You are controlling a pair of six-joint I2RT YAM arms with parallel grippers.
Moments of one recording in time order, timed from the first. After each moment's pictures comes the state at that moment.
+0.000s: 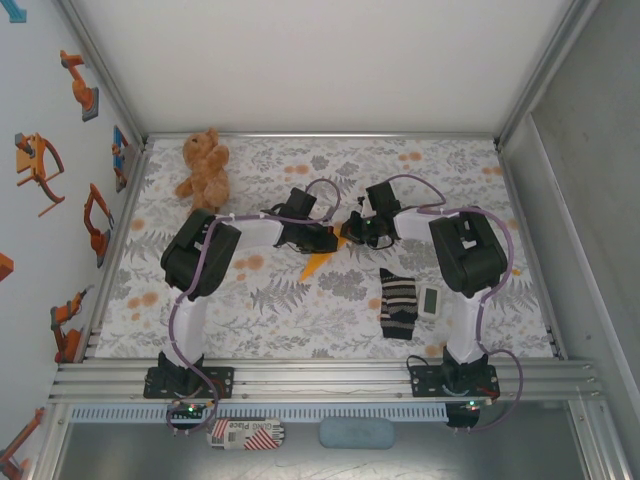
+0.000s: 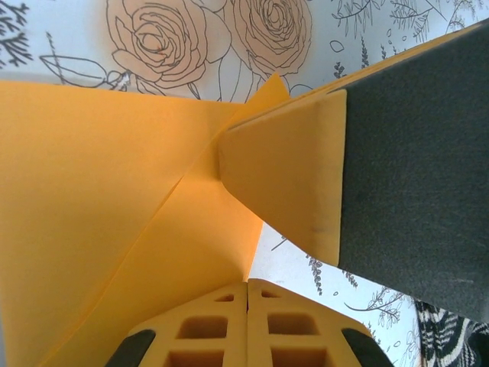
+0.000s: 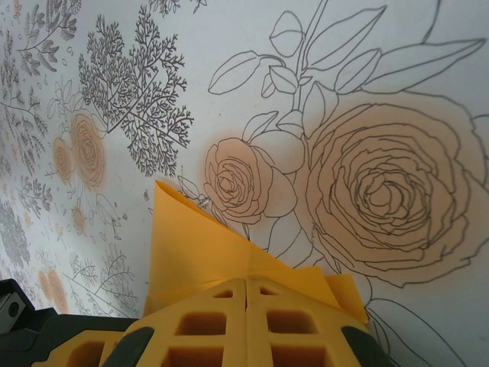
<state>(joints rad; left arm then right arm) -0.67 2.10 1.27 -0.16 0.52 -0.48 0.41 2.01 1.14 -0.11 -0.52 0.70</state>
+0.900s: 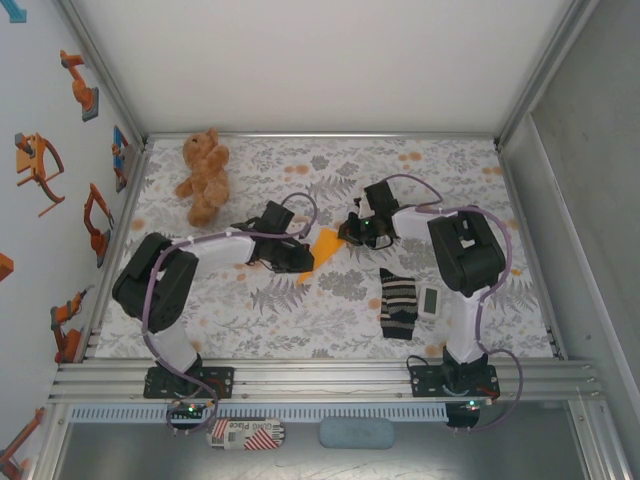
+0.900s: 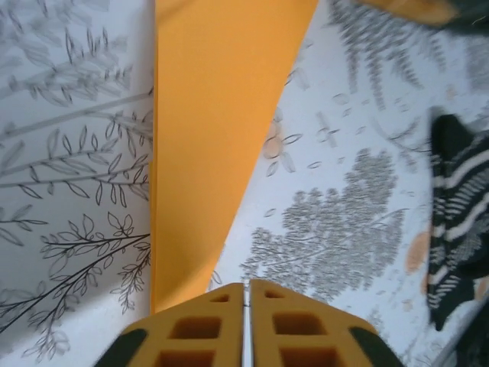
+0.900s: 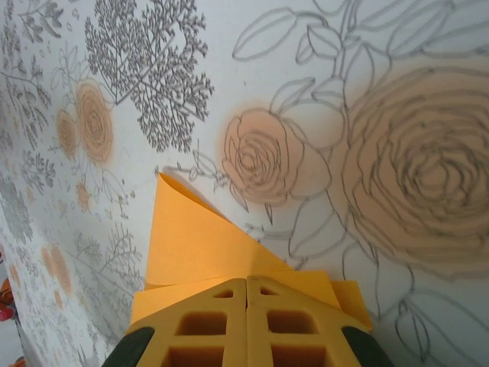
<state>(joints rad) -0.65 1.72 0.98 -0.33 0.45 -0.49 0.42 2.01 1.16 -0.17 -0.56 0.66</state>
